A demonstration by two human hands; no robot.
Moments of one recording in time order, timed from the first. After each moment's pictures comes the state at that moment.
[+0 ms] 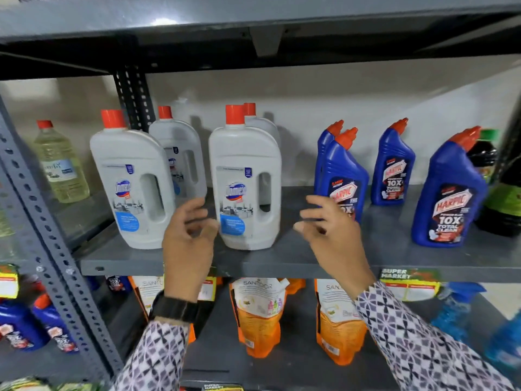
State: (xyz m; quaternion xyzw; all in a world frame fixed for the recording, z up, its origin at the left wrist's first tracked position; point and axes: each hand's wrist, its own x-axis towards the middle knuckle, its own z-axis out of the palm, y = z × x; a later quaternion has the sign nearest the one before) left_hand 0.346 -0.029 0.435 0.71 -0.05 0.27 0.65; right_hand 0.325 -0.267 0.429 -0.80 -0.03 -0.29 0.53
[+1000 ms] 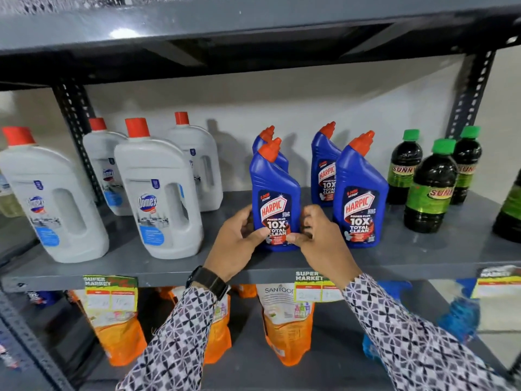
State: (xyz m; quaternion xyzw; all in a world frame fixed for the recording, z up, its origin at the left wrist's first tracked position) left_hand 0.363 -0.225 0.424 0.78 -0.24 0.07 0.58; right_hand 0.312 -0.413 0.425 -0.85 -0.01 -0.20 0.49
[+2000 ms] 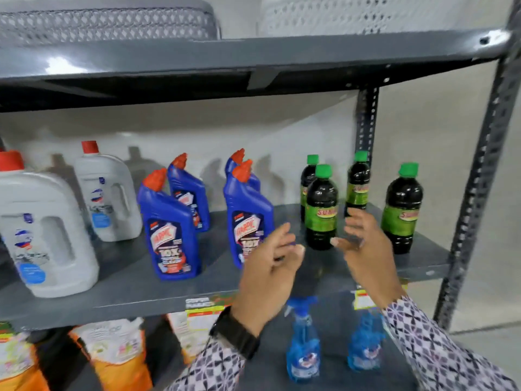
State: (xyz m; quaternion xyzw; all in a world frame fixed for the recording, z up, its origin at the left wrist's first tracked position) left_hand 0.252 -0.445 0.437 0.73 -0.30 0.03 0.61; right_hand 0.233 -0.648 0.424 -0.78 0.10 -0.38 0.48
